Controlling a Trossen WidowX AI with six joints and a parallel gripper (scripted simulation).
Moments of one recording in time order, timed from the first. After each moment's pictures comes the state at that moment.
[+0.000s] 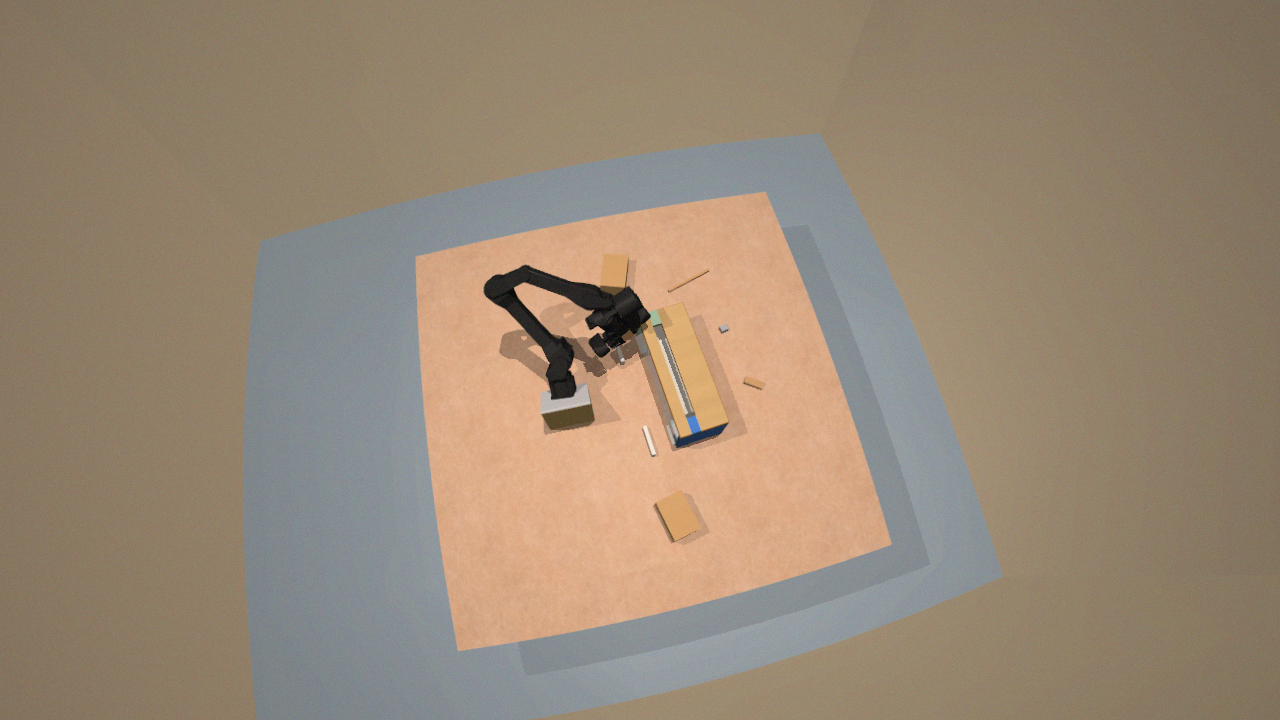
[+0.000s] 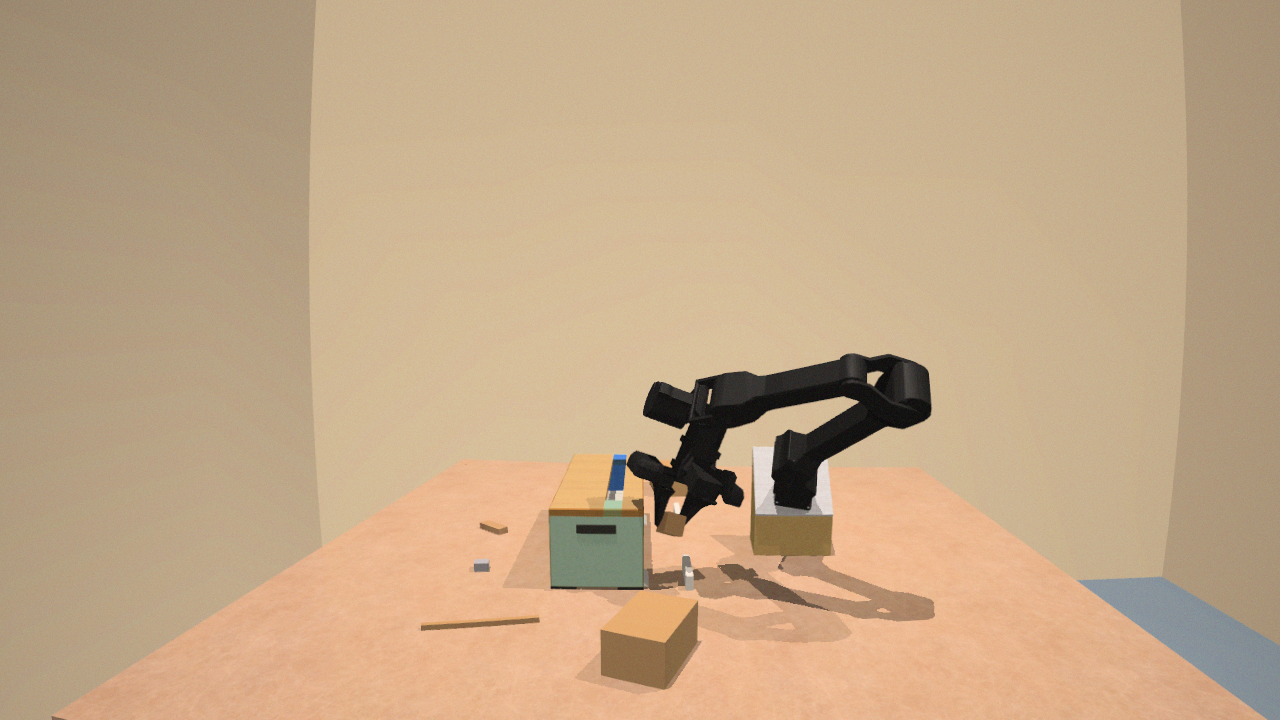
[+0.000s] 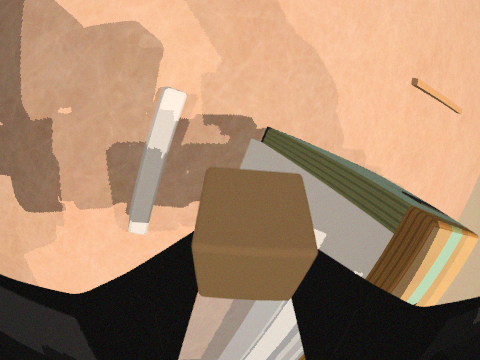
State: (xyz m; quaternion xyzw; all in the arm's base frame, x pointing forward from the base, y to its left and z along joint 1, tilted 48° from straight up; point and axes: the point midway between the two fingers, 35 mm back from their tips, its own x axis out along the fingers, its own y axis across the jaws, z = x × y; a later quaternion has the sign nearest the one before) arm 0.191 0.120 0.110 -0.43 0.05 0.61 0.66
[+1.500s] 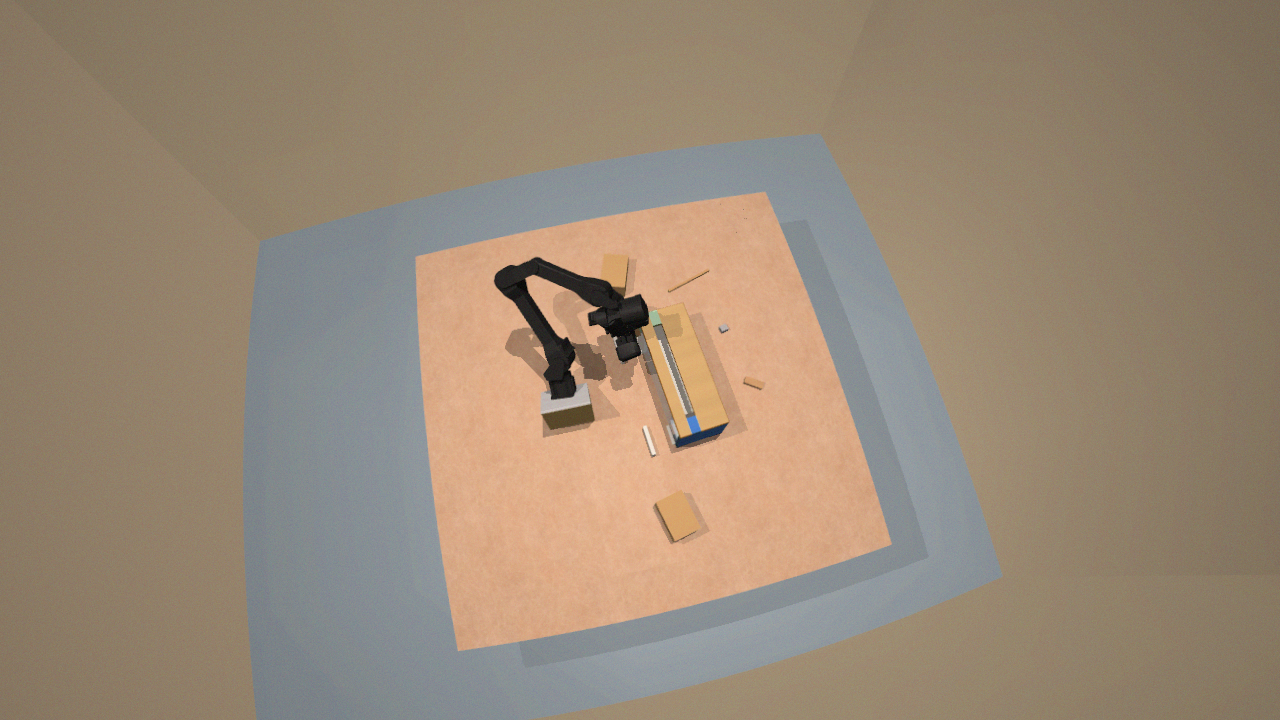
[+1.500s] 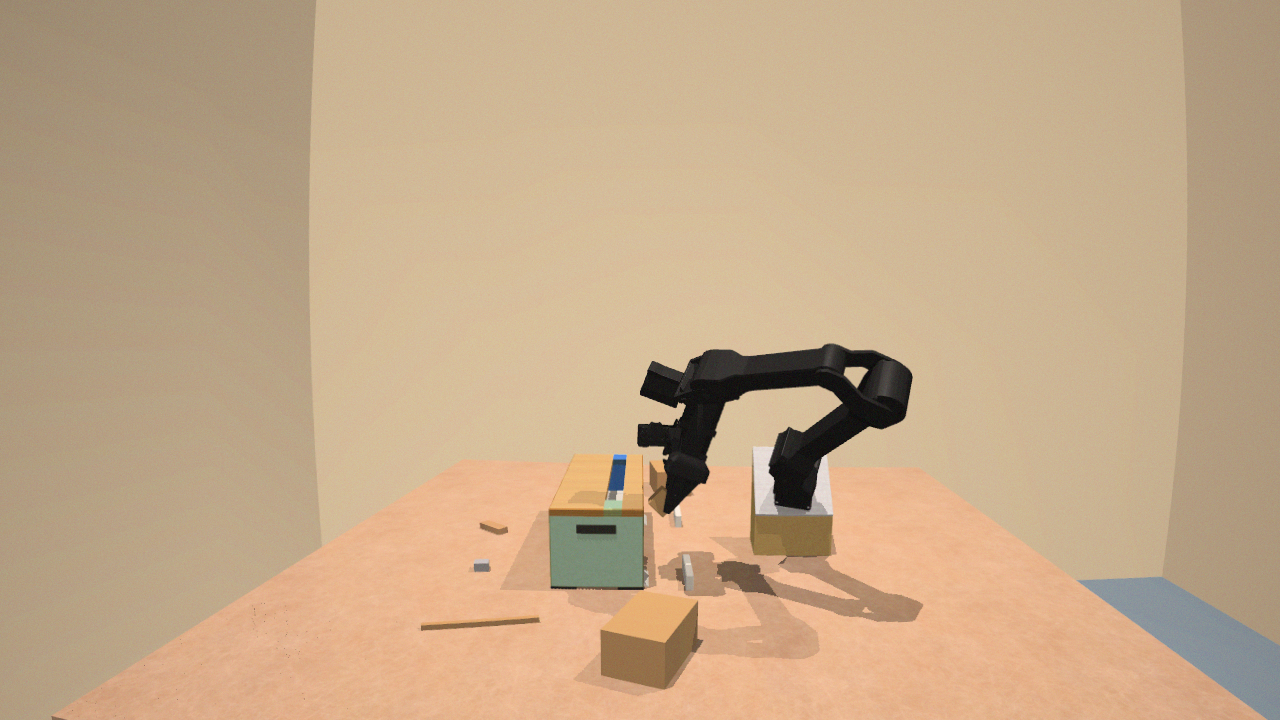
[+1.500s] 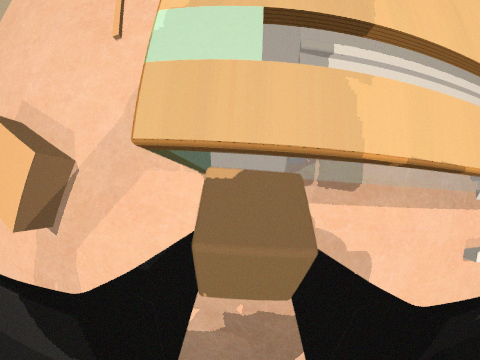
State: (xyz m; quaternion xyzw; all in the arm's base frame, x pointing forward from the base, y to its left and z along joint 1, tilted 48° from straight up) arm 0.198 0.095 0.124 0.30 0.53 0.35 0.72
